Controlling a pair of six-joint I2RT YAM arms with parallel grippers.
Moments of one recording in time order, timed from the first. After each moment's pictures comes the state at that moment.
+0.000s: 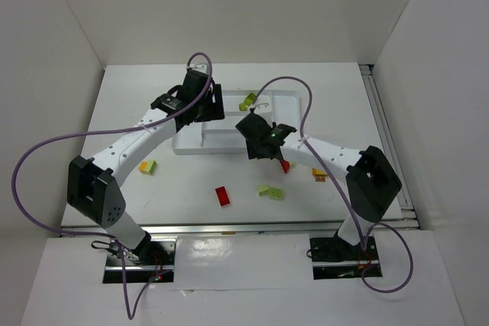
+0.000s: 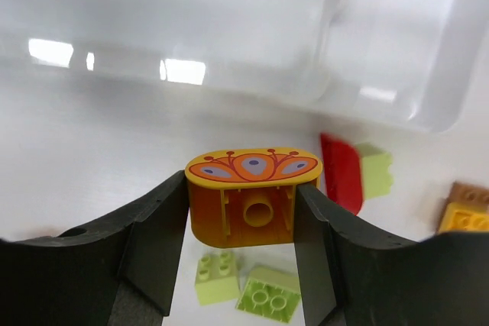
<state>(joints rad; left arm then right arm) -0.50 1.59 1.45 -0.61 -0.23 -0.51 0.83 1.66 1.18 -0.57 0.46 0.55</state>
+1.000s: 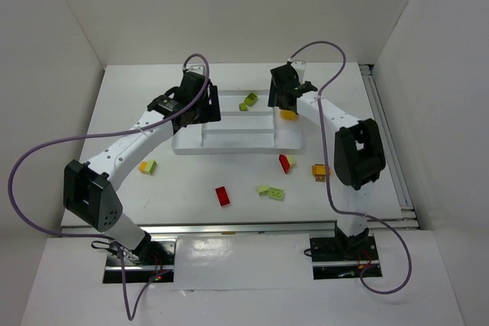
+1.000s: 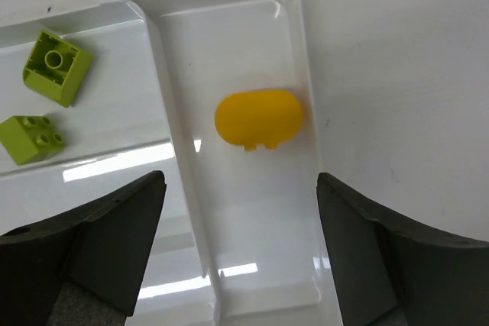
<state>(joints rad) -0.50 1.56 1.43 -0.65 -0.28 -0.50 0.41 1.98 1.59 -0.46 0.46 0.44</state>
